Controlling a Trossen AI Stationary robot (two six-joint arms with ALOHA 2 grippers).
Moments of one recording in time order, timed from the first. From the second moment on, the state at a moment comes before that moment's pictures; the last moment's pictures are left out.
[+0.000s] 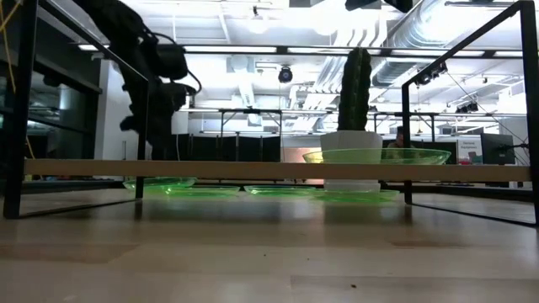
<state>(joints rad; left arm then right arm) 0.76 1.36 0.88 -0.73 0.23 -0.16 0.12 1.24 1.36 -0.84 0.36 0.52</state>
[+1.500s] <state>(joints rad) 0.65 1.34 0.60 -0.50 -0.08 0.40 0.12 1.24 1.36 -0.84 0.41 0.57</state>
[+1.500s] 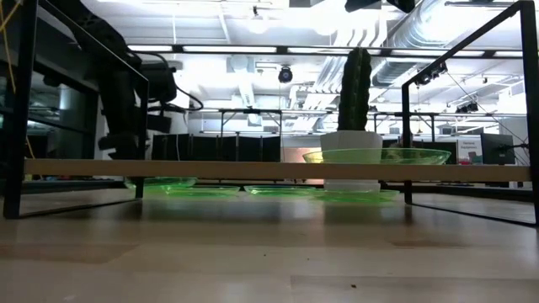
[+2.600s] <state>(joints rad) 0.66 1.40 0.60 -0.33 -0.19 0.67 0.12 1.24 1.36 -0.86 0.42 0.55</state>
